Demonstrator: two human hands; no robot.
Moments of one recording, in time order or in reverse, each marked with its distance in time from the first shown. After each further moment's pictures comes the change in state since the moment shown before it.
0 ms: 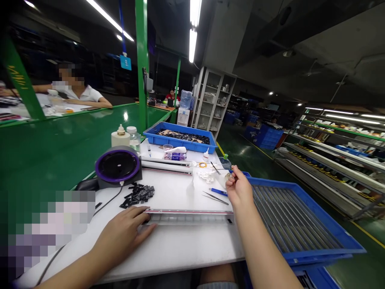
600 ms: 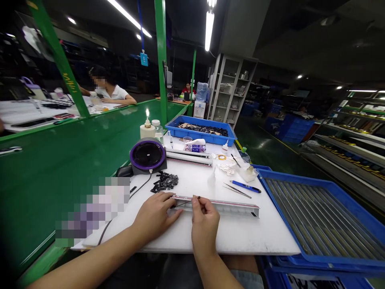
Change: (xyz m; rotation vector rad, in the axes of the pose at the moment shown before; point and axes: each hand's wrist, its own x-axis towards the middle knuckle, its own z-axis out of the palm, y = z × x) left_hand -0.003 0.007 -0.005 -0.057 -0.075 -0.062; right_hand -0.163 0.146 0.037 -0.203 -0.157 -0.032
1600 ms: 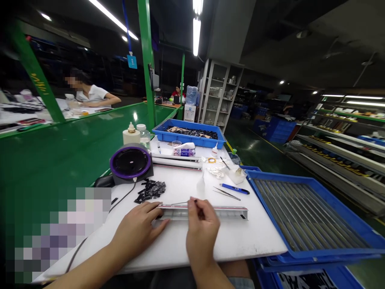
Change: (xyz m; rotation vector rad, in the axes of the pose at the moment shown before) left_hand 0.002 -0.005 0.002 0.041 0.020 0.031; right_hand 0.007 -0.032 -0.011 -0.251 0.083 -0.315
